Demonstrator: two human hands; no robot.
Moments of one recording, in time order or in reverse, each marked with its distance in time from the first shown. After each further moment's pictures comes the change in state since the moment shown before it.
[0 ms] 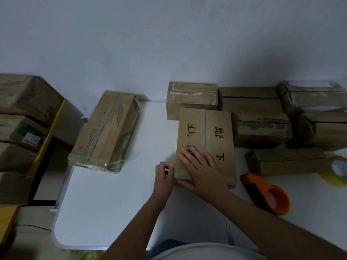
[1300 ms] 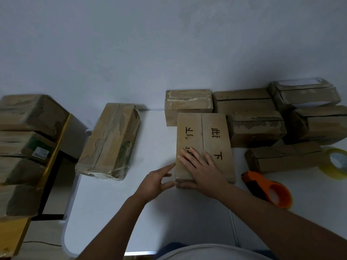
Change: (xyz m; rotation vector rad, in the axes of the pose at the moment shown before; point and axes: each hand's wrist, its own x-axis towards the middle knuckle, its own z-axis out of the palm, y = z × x) left_hand 0.014 0.021 -0.064 0.753 -0.495 0.414; right_hand 0.005 0.005 -0.010 -0.015 -0.139 -0.056
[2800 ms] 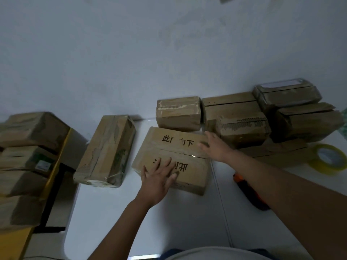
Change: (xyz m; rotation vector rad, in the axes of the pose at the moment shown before) left_hand -0.007 0.065 0.006 0.374 0.073 -0.096; right_hand 0.013 0.090 -0.057 0.638 0.017 0.515
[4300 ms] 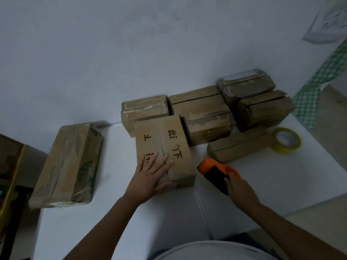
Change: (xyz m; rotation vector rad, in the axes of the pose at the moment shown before) left_hand 0.055 0.026 0.020 0.431 -0.001 0.482; right_hand -0.149 0.146 0.034 0.003 0.234 0.253
